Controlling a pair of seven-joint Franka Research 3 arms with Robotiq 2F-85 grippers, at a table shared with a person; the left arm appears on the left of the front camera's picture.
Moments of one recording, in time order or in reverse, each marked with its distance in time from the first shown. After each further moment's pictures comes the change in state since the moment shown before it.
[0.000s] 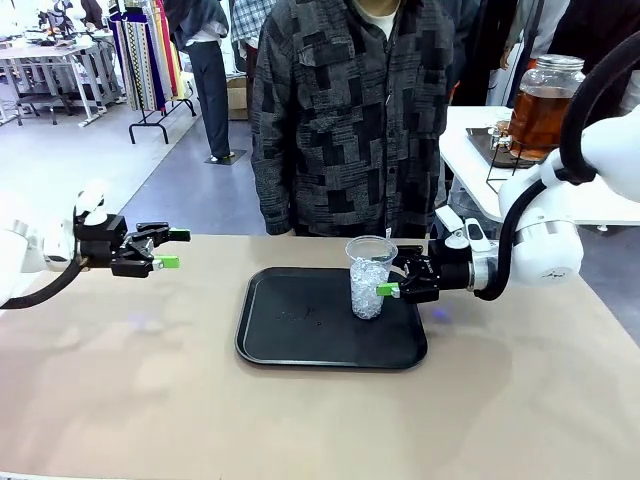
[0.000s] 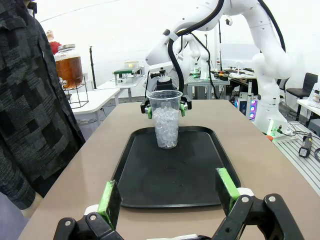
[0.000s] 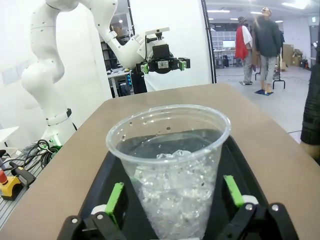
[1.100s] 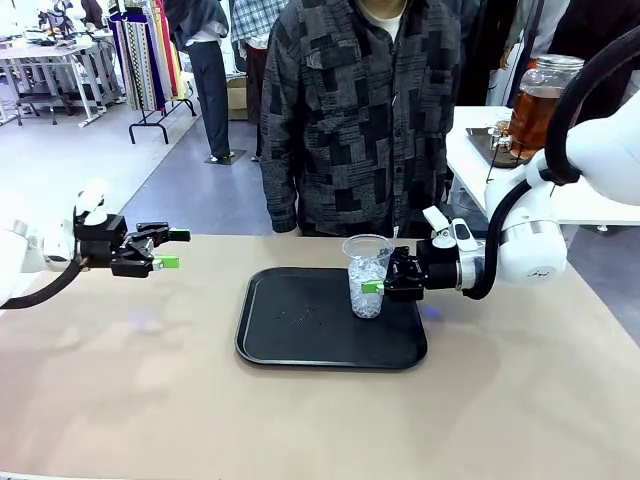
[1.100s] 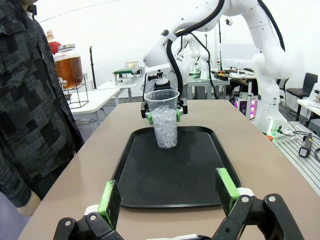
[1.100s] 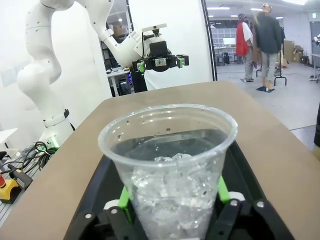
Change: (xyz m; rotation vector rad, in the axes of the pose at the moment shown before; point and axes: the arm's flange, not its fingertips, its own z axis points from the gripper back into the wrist) left arm 0.000 0.000 0.000 0.000 0.000 0.000; right arm -0.002 -0.006 -0.017 0.002 0.008 -0.019
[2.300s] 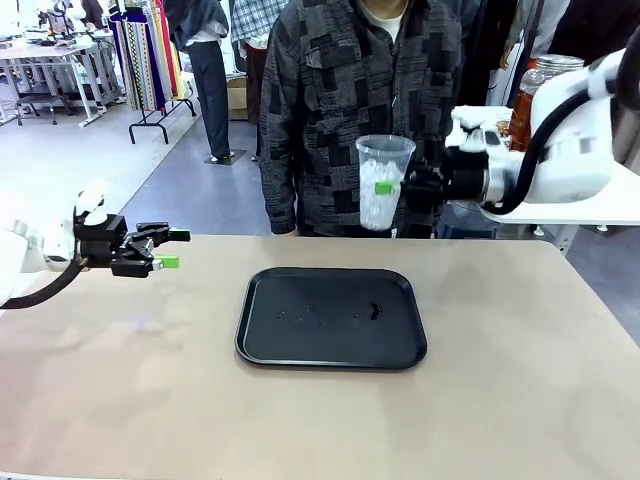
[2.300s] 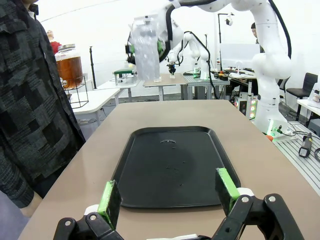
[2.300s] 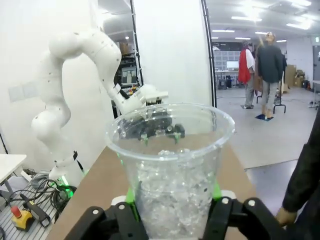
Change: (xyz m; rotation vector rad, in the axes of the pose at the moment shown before) left arm 0.000 0.000 0.000 0.000 0.000 0.000; right arm 0.179 -0.019 0.039 0.011 -0.103 0.044
